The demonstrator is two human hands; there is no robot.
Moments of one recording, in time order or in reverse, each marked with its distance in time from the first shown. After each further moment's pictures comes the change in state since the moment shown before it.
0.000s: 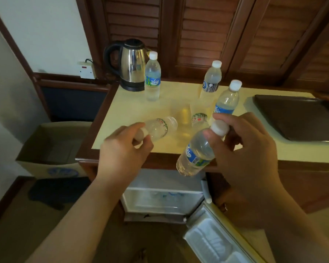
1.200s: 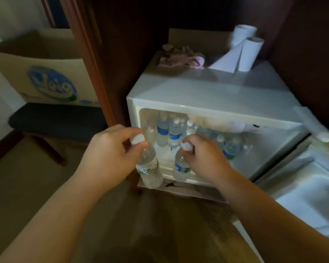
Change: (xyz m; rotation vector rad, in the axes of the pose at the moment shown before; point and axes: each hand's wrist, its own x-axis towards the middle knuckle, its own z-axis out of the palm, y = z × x) left_hand -0.318 -0.298 0.215 0.052 -0.212 -0.148; right_hand -0.321 0.255 0.425 -0.077 -0.654 0.053
